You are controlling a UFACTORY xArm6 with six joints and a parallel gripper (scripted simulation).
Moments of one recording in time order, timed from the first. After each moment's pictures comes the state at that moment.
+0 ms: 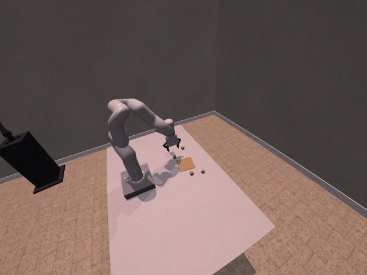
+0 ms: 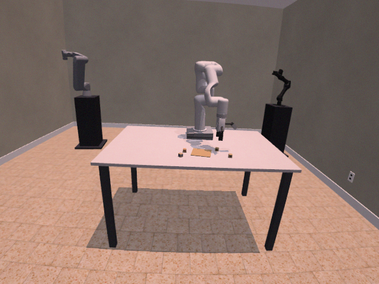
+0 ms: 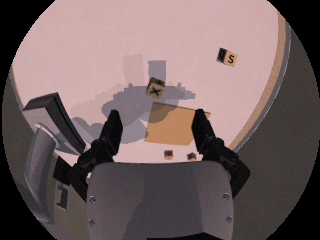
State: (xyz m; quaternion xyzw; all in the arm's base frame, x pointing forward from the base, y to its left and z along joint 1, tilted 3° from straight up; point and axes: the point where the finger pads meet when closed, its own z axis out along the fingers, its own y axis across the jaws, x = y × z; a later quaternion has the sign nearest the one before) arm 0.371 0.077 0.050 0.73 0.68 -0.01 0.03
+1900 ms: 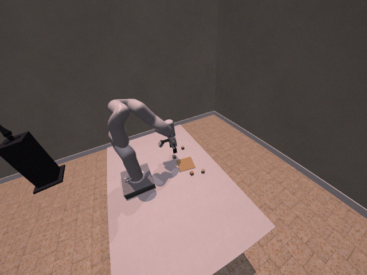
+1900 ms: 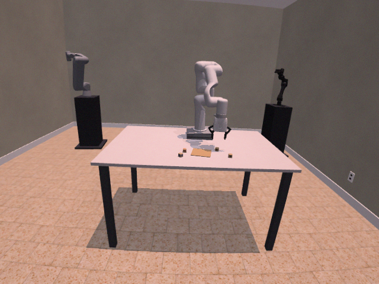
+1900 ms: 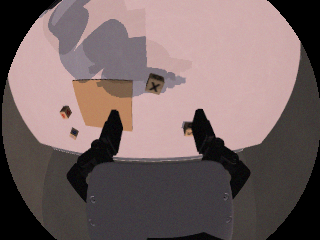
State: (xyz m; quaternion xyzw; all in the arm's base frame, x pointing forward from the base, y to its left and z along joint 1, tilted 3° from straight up) arm 0.371 0.072 0.048 0.08 1.00 -0.03 0.01
